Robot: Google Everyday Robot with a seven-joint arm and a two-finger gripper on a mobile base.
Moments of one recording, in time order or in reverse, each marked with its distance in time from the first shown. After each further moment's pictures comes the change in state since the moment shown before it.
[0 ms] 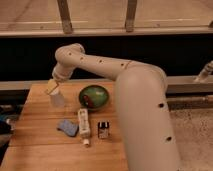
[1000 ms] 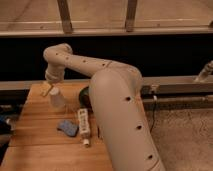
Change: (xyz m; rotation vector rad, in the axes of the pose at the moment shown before) arm -0.009 0.000 0.049 -0.007 0.143 -0.042
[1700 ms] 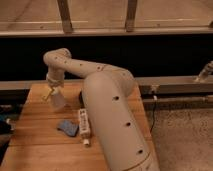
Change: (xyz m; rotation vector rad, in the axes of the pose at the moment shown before) arm 0.007 -0.008 0.037 -0.024 0.059 0.023
